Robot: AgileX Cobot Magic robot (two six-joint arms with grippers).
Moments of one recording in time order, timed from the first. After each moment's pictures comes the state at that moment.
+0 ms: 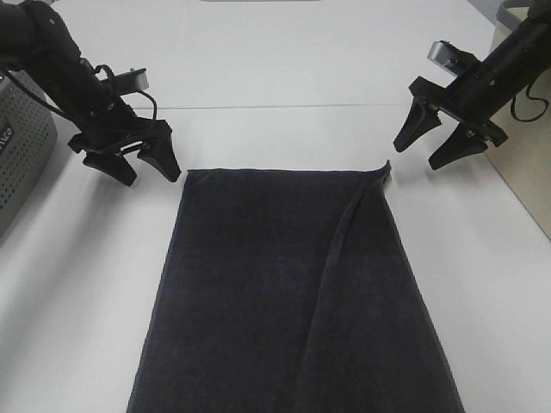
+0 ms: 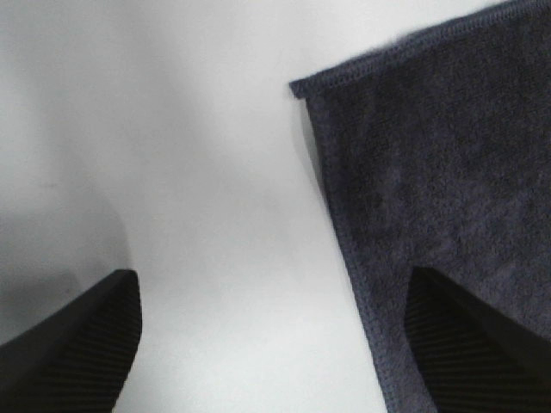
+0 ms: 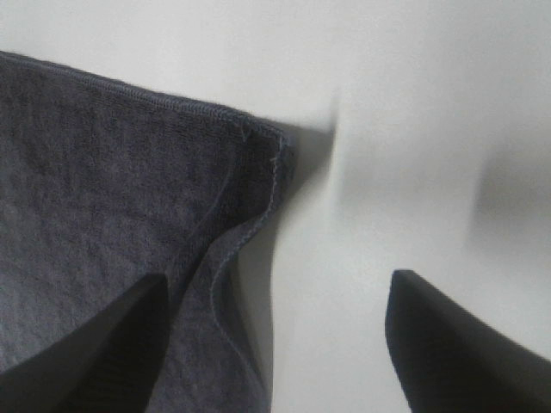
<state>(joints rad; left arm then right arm) -0.12 2.40 -1.88 -0.48 1.02 0.38 -0.09 2.38 -1.91 0.55 1.20 -0.35</state>
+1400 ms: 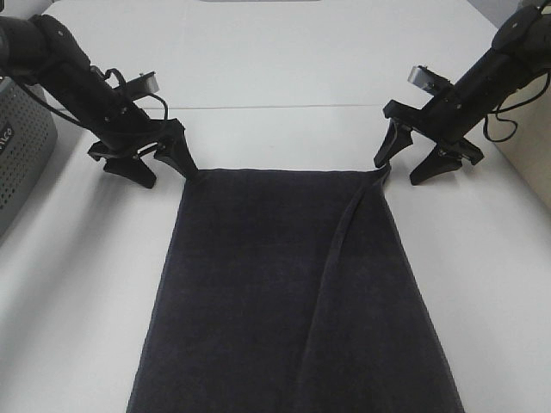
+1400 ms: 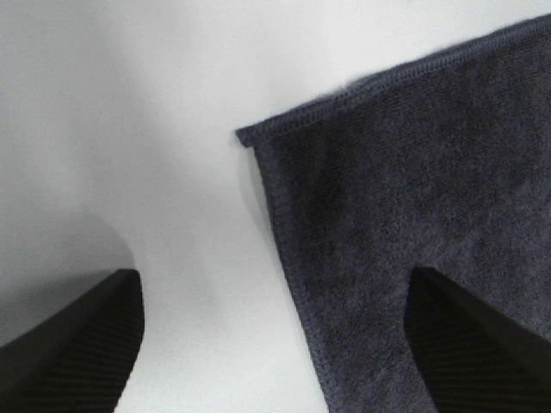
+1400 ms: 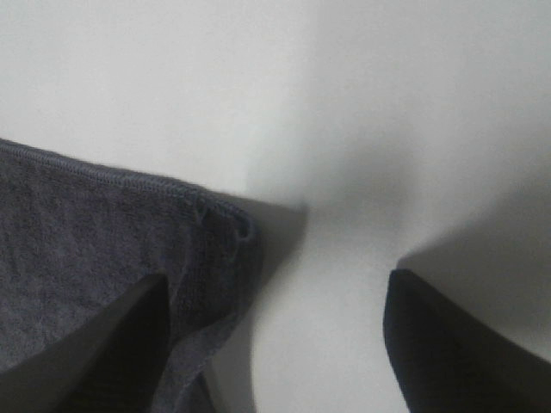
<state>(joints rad) -0.12 2.45 -1.91 -0.60 1.01 0.42 -0.03 2.46 -1.92 0.53 1.08 -0.25</state>
